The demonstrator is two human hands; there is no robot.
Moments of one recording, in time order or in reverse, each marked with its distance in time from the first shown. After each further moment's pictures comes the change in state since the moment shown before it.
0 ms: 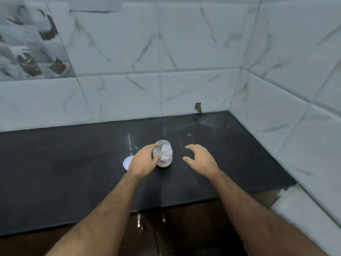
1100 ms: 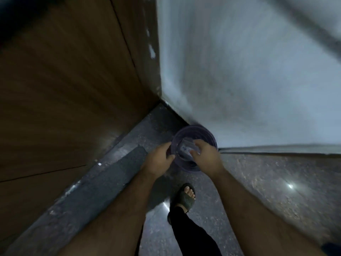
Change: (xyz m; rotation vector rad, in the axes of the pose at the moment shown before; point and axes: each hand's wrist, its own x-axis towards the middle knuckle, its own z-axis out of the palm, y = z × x) left_hand -0.239 0.075 0.582 0.027 -1.088 0.008; right_hand -0.409 0.441 0.217 0.364 -0.123 1.046
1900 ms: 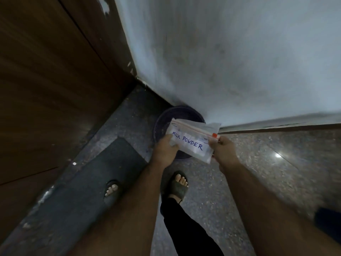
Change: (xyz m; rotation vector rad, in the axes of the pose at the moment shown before) left_hand 0.087 -0.003 0.115 -0.373 -0.085 -0.133; right_hand 0.041 0.138 0.031 0.865 0.309 0.394
